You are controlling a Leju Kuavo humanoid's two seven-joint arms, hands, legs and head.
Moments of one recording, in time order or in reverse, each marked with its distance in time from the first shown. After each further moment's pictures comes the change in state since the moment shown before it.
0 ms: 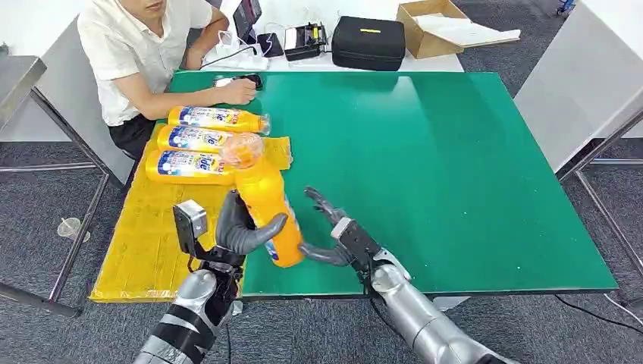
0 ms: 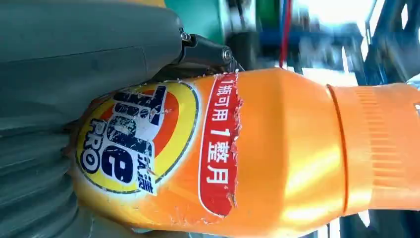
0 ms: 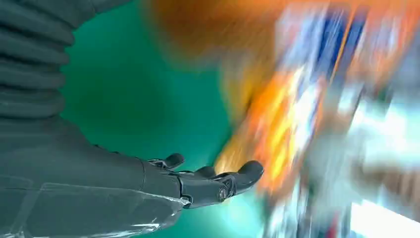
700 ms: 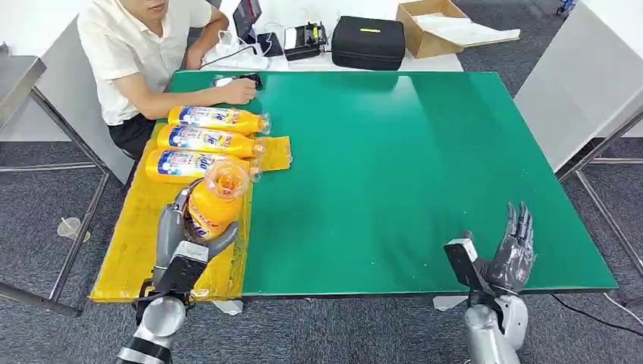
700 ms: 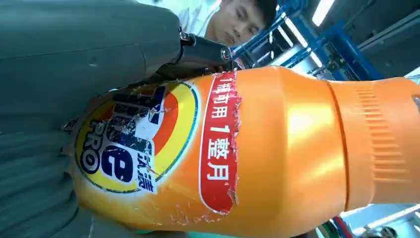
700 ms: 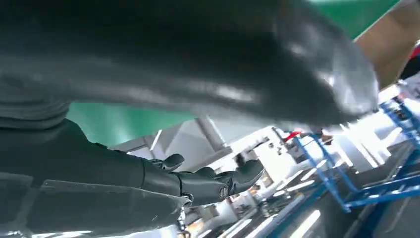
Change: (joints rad) left arm 0.147 0.138 0.048 -0.260 -0.606 0.453 0.030; right arm 0.224 -0.020 -0.888 -0.151 0.666 -0.661 0.042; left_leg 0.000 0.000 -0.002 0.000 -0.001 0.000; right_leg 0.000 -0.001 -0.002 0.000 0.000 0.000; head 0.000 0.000
